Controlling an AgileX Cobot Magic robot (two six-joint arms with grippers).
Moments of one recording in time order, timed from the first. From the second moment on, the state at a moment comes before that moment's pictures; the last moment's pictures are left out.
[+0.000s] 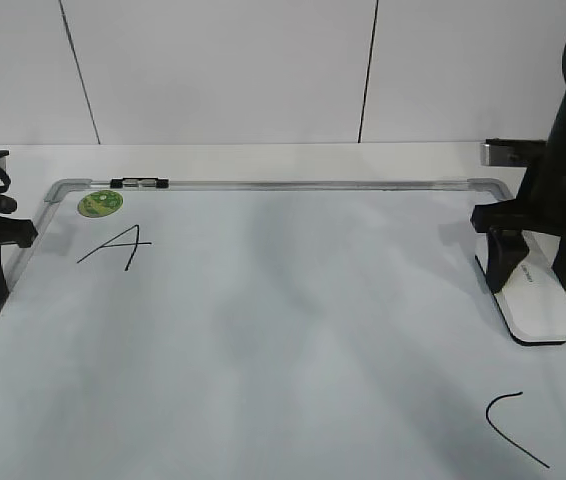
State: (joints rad) left arm -0.03 1.97 -1.28 -0.13 0.96 0.05; right arm 0.07 1.99 -1.46 0.06 1.22 0.01
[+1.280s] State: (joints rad) left arm -0.03 1.97 -1.28 -0.14 0.96 0.05; right arm 0.07 1.88 -1.48 0.07 1.22 0.03
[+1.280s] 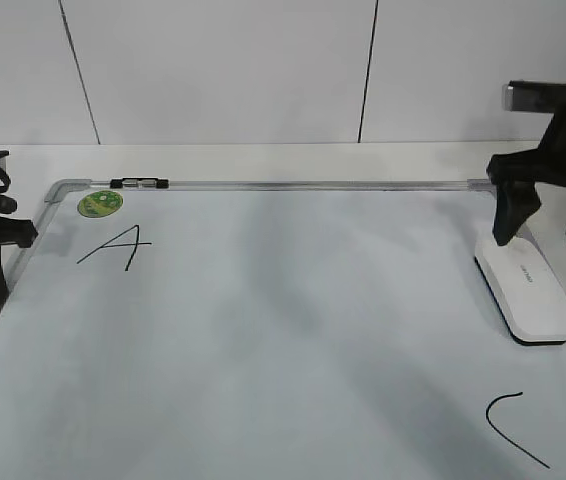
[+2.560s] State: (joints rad) left arm -0.03 1.80 -1.27 -0.10 1.20 0.06; right arm 0.07 1.14 -1.32 0.12 1.25 0.05
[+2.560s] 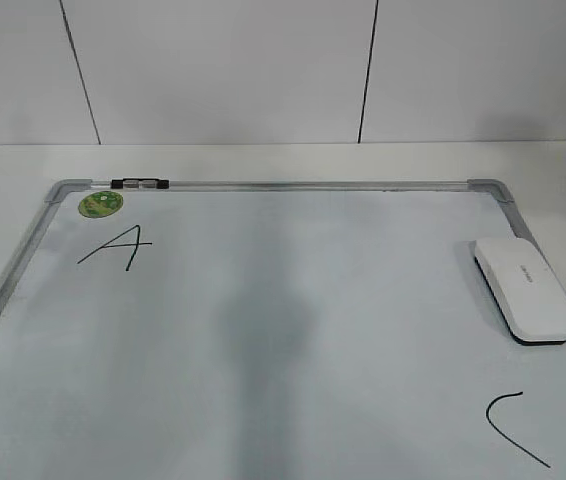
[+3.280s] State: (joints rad) left arm -0.03 1.26 -0.86 -0.10 1.20 0.06; right arm 0.07 0.54 -0.81 0.10 1.26 0.05
